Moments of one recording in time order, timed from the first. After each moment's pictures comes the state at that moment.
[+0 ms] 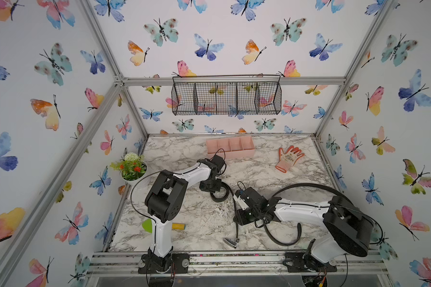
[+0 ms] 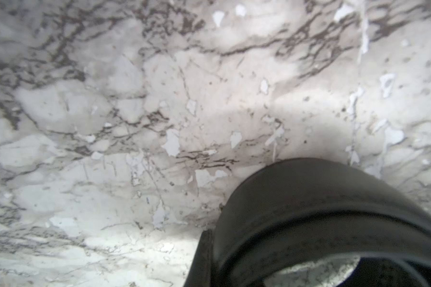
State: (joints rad) left arm -0.57 1.97 1.34 -0.80 -0.04 -0.40; right arm 0.96 1.49 0.71 -0.22 -0.22 0.59
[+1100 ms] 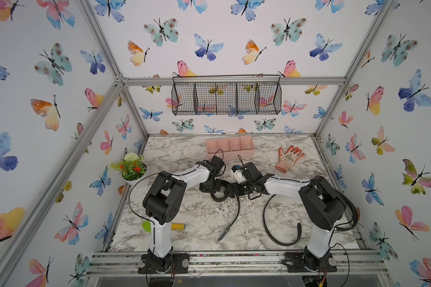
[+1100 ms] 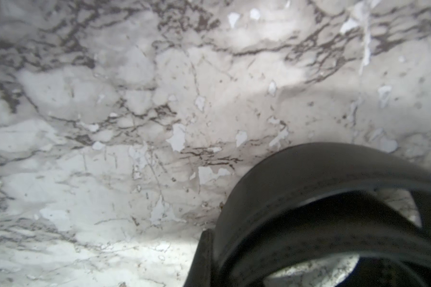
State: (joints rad) left arm -0.58 1.93 1.28 -0.73 -0.01 -0.50; right arm 0.72 1.85 1.05 -0.15 -0.40 0.42
